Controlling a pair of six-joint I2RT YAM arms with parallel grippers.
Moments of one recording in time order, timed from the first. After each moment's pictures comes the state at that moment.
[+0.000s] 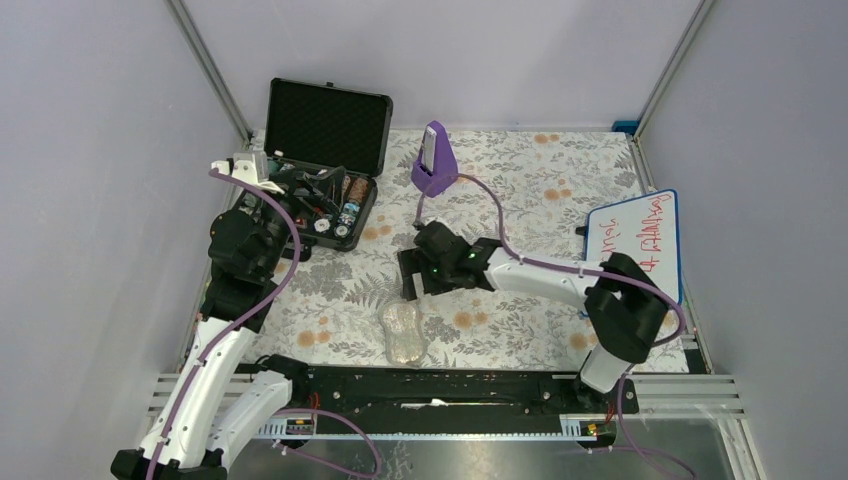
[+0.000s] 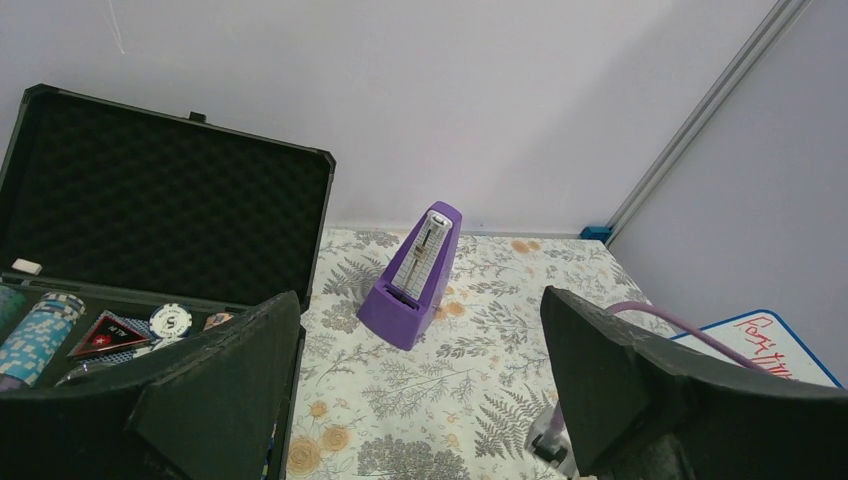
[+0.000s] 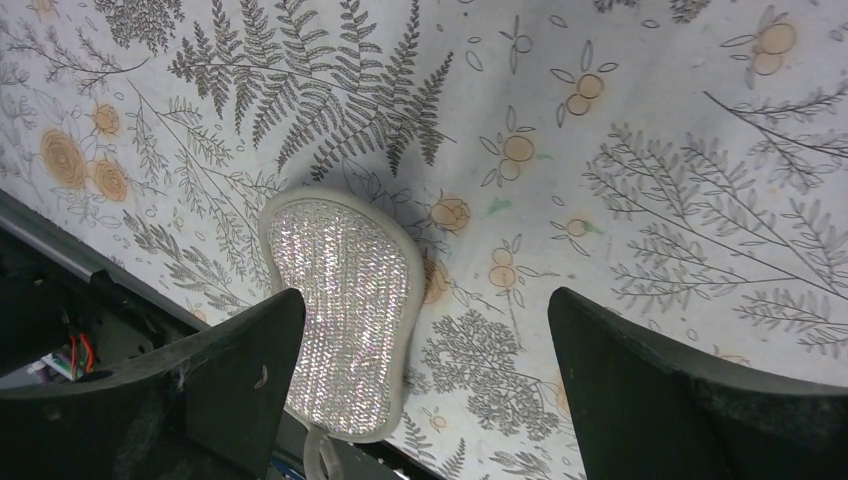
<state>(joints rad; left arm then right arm) -0.27 0.74 0.87 0.05 0.03 -0.34 0.95 1.66 1.11 -0.40 0.02 0.62</state>
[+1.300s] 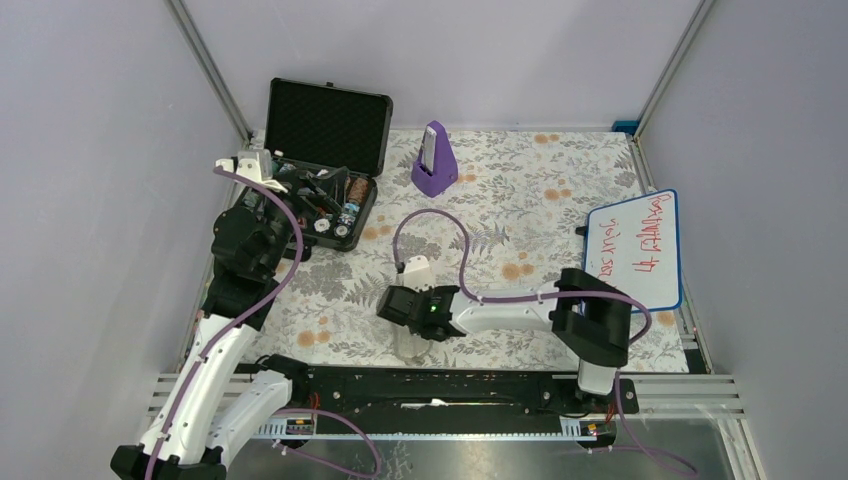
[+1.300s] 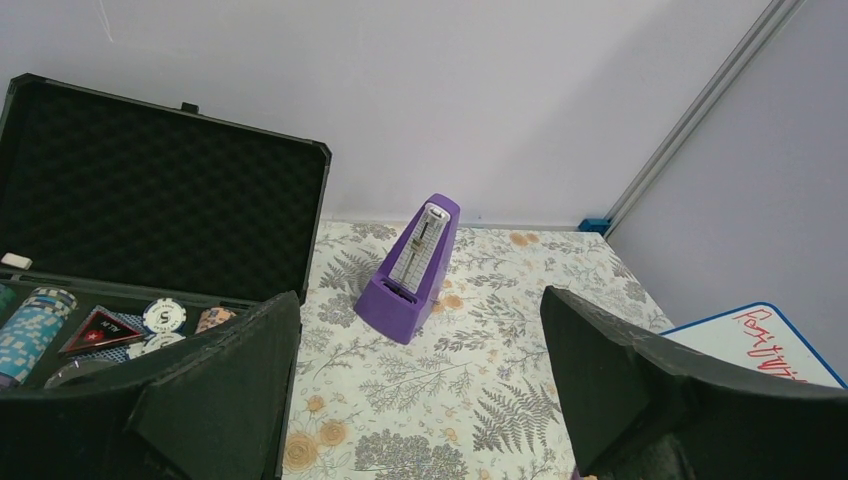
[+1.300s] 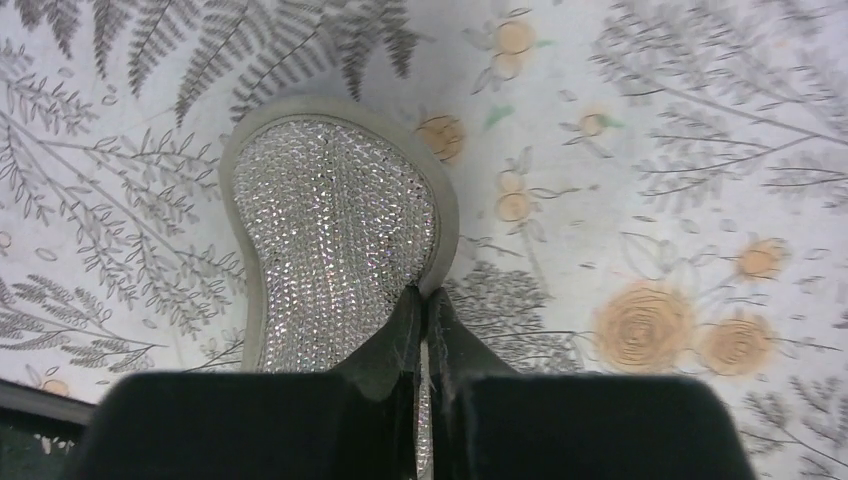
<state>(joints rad) -0.28 0.76 0.87 0.04 0.03 -0.34 1.28 1.83 1.16 -0.50 0.50 0.86</state>
